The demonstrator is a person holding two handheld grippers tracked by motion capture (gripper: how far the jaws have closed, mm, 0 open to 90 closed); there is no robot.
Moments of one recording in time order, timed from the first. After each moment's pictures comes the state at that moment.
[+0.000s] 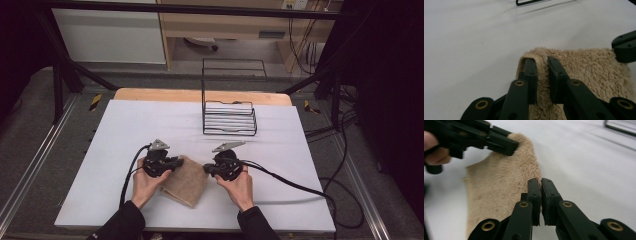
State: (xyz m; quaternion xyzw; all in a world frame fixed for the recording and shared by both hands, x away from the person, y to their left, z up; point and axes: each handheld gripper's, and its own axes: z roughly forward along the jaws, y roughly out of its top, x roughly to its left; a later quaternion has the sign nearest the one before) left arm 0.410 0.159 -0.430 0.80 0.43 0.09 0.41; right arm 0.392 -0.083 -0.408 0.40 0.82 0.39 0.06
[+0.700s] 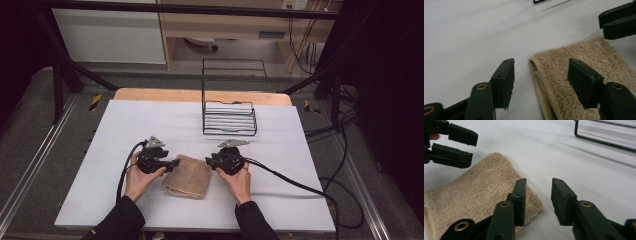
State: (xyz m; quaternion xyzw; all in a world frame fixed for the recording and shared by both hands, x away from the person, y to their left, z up) left arm 0.419 0.183 -0.428 0.81 0.41 0.13 0.39; right arm 0.420 -0.094 -0.438 0.43 0.79 0.43 0.10
